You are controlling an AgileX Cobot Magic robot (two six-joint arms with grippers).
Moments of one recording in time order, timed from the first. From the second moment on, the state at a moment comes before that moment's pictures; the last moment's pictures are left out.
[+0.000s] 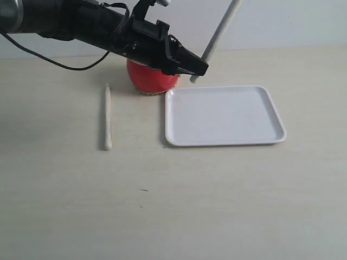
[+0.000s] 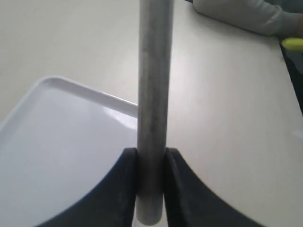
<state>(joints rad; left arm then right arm) -0.46 2.08 -1.56 -1.29 0.98 1.50 -0.06 0.01 0.00 -0.07 -0.51 0.47</state>
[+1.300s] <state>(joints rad) -0.39 2.08 -1.48 -1.63 1.00 1.73 0.03 1.97 -1.09 -1.23 -1.21 1.11</state>
